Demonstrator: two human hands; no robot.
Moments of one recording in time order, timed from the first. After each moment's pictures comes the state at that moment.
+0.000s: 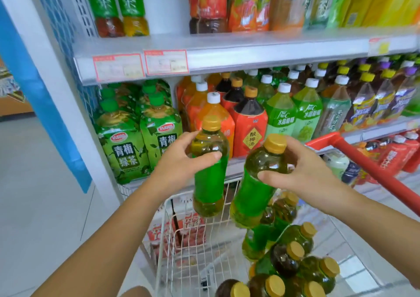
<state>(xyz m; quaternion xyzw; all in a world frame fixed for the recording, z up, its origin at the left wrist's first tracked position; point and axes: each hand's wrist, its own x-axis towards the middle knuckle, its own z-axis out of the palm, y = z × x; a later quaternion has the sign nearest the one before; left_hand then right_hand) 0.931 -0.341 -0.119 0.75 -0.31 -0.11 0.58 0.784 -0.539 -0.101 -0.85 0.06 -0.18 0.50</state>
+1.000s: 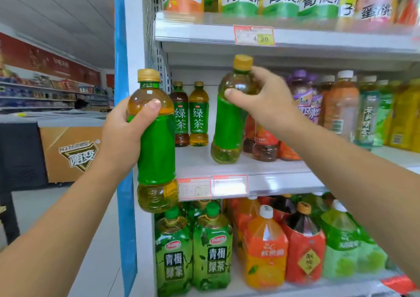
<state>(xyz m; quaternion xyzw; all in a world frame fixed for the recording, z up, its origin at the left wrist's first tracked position) 1.003 -0.221 0.106 0.62 -0.32 0.27 0.67 0.963 -0.455 0.159 -0.78 -0.18 -0.44 0.41</state>
